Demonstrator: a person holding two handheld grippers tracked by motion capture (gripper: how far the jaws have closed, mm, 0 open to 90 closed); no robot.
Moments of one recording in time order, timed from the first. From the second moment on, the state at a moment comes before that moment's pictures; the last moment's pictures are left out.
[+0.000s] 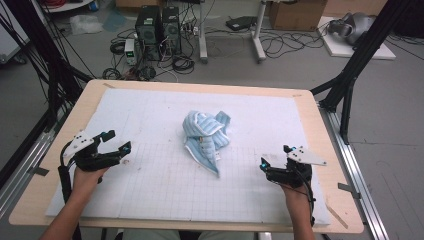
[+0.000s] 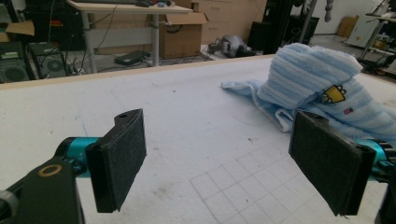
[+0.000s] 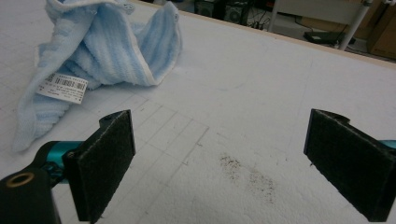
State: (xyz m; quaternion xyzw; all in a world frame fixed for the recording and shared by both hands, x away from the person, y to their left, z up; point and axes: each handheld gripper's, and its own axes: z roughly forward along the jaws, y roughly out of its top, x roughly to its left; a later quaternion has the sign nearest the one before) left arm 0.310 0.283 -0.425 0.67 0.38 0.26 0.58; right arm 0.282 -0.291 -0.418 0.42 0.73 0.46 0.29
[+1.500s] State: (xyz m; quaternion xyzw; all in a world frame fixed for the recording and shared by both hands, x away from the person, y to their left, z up) left arm 0.315 0.277 -0.430 0.68 0.38 0.25 0.58; right arm 0.299 -0.215 -0.394 0.36 0.75 0.51 0.22
